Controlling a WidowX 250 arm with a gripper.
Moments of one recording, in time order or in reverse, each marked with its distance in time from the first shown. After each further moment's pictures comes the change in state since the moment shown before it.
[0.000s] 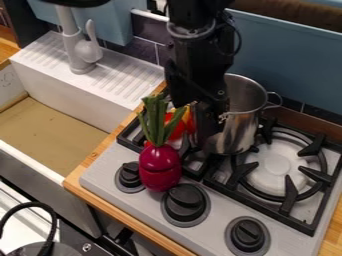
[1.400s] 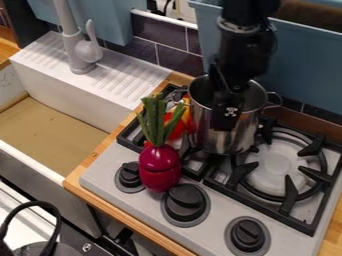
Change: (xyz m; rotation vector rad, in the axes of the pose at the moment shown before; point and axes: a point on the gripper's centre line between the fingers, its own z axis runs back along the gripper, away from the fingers) arm 0.036 0.006 -0.031 -0.090 0.222 -0.512
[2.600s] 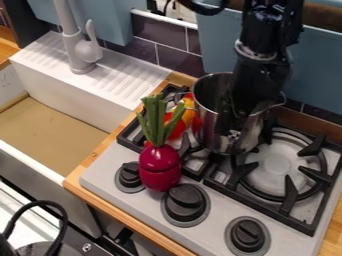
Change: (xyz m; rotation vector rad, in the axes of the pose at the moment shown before) arm 0.009 -0.012 -0.017 0.059 0.066 -0.125
